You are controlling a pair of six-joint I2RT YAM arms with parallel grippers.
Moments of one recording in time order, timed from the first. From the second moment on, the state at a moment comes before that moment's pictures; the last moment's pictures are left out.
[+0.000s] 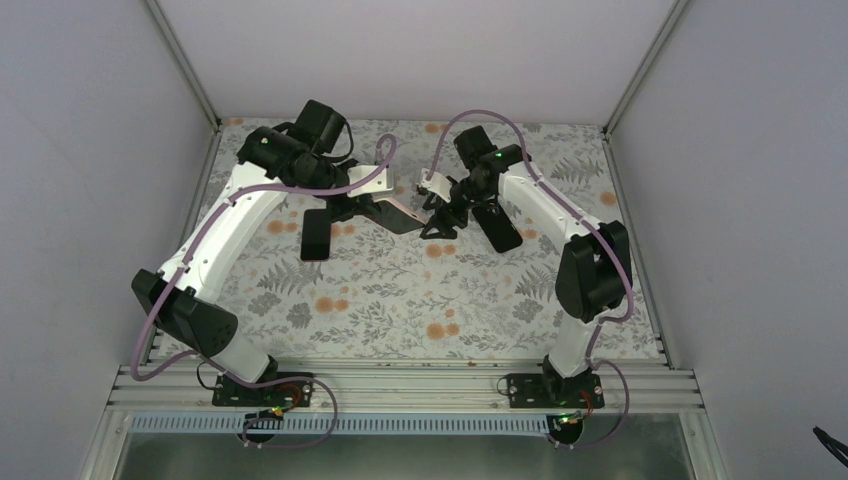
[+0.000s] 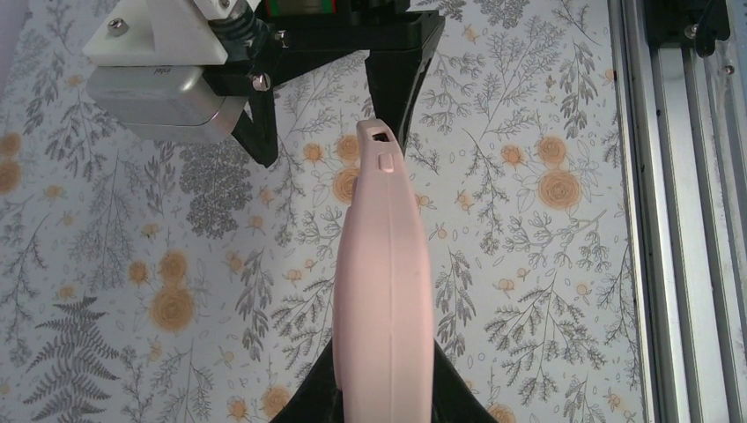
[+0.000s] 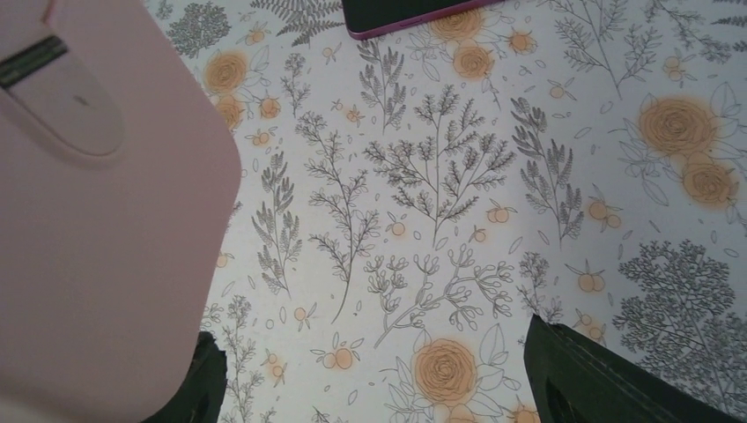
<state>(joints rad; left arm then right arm) -0.48 1.57 1.77 -1.31 0.51 0.92 0.47 1.83 1.60 -0.99 -0.65 -0.82</state>
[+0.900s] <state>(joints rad) -0.54 1.57 1.65 -1.14 0.45 0.82 0.45 1.88 1.73 -1.05 -0.57 -0.75</state>
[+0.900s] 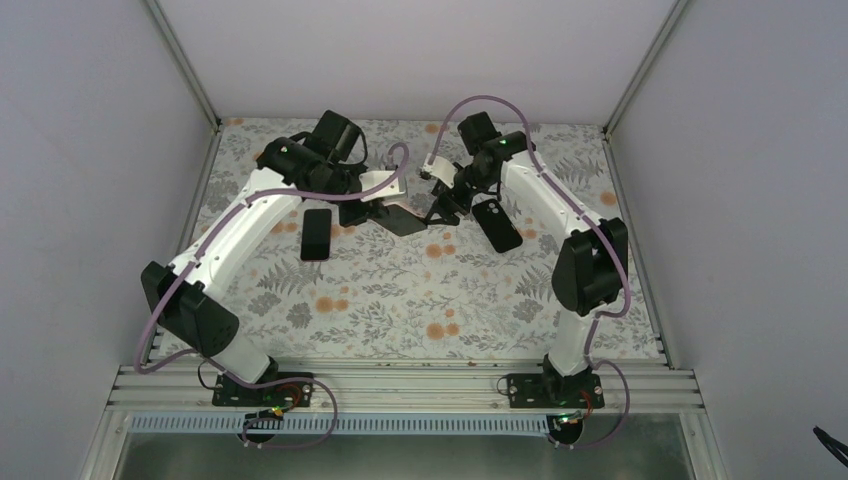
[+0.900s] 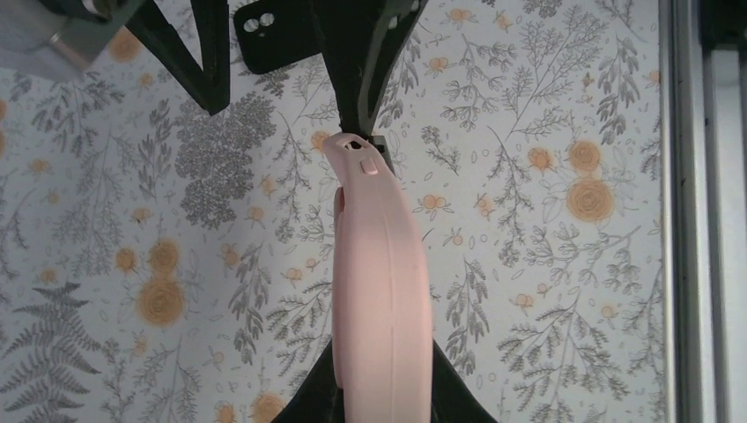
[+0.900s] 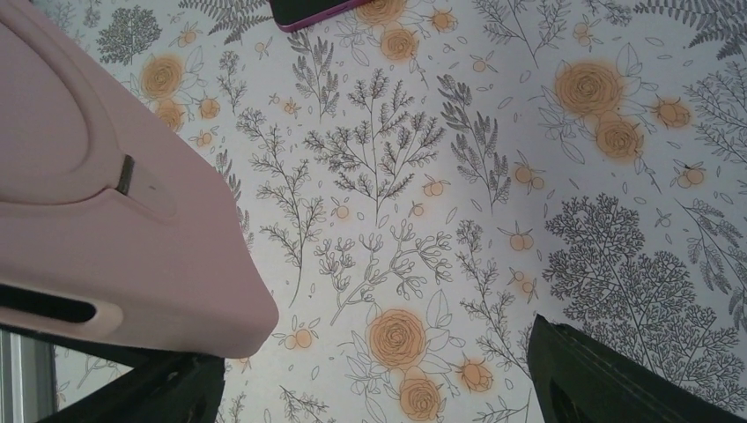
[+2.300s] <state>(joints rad) -0.60 1.63 1.75 -1.24 0.73 0.87 0.33 1.50 1.38 -0.87 -0.54 -0.80</state>
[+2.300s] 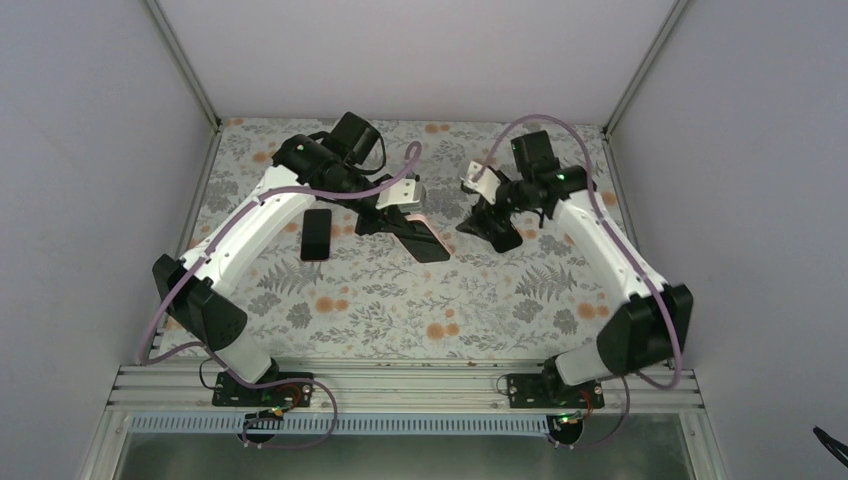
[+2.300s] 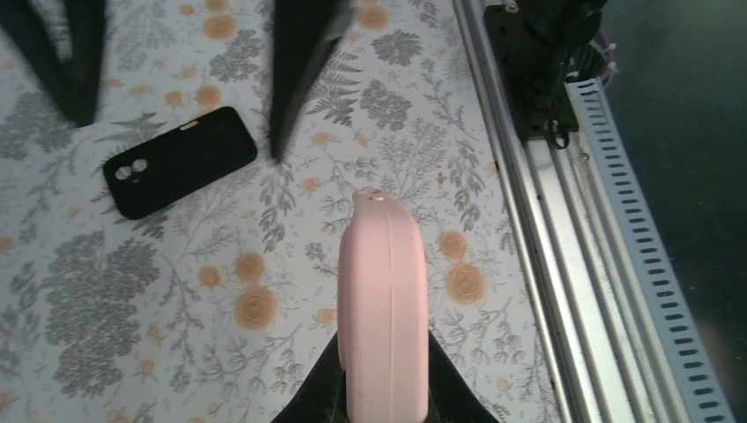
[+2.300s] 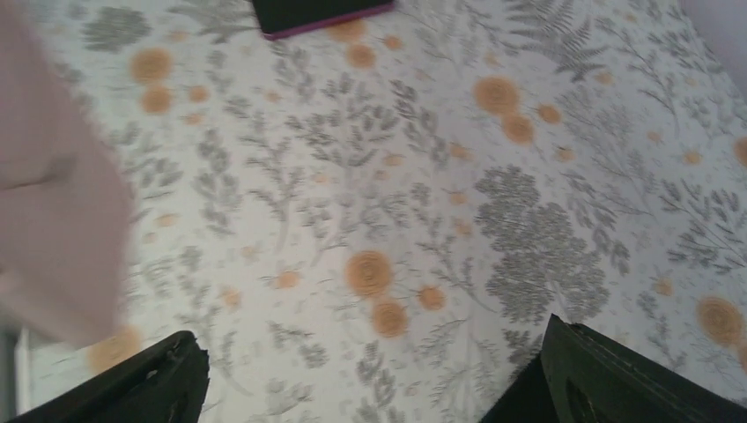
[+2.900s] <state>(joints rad) -0.60 1.62 1.76 -1.19 0.70 0.85 0.34 1.38 1.19 -0.91 -0.65 -0.83</state>
